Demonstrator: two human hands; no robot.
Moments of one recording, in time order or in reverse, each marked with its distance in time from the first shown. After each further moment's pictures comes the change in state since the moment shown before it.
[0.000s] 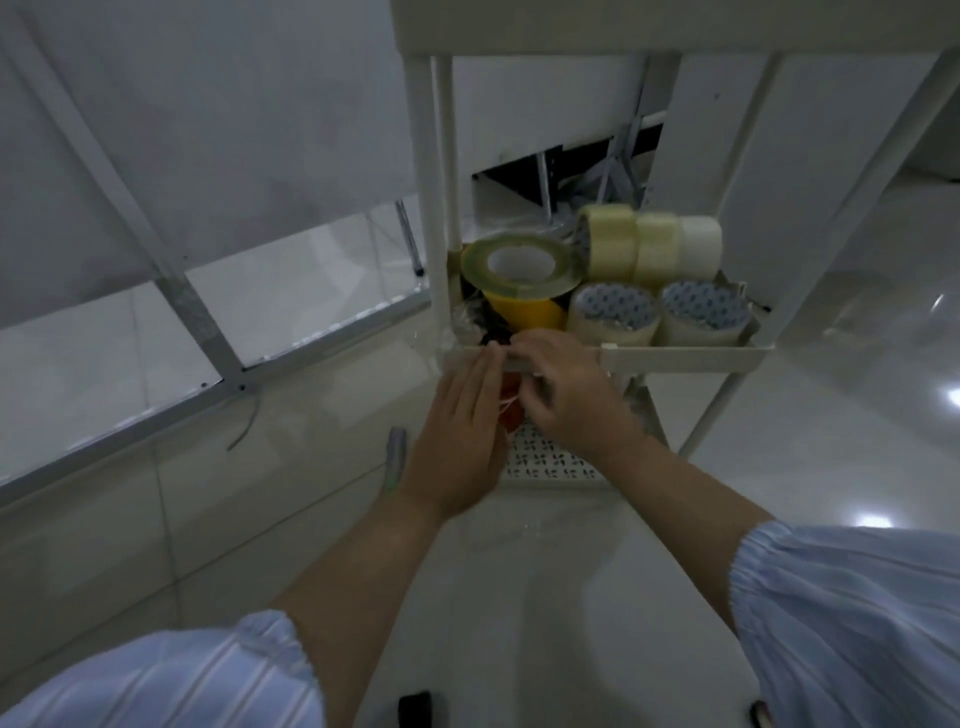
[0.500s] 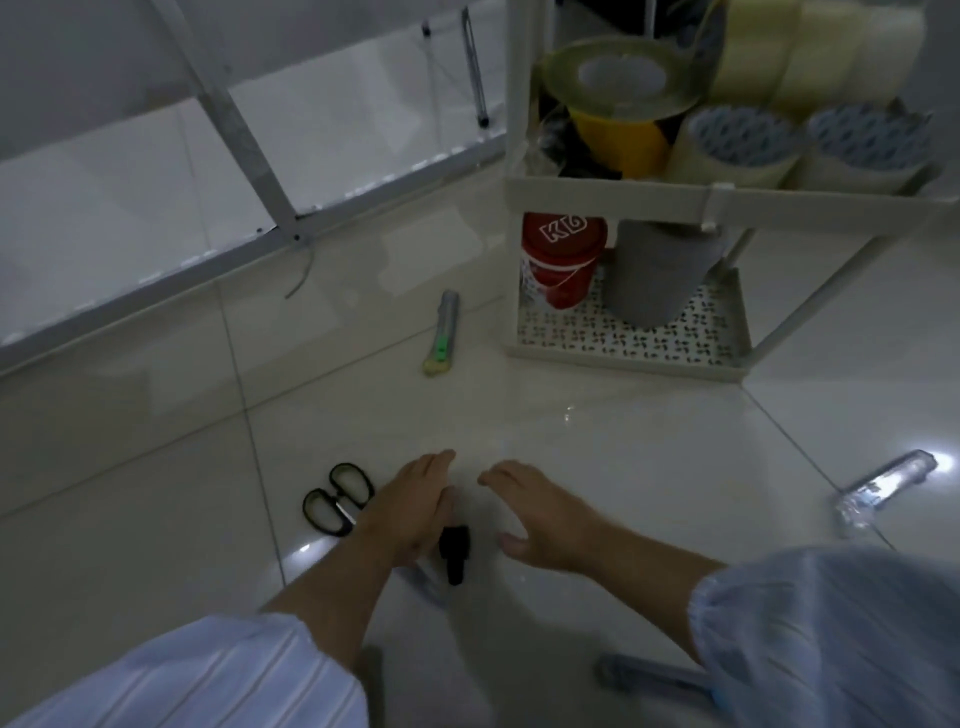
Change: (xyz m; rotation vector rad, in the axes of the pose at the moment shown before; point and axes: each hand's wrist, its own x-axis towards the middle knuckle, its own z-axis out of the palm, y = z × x) left_hand -0.199 -0.028 0.032 -0.043 -0.688 -0.641; right_hand -0.200 -0.055 0.113 0.328 -0.868 0.144
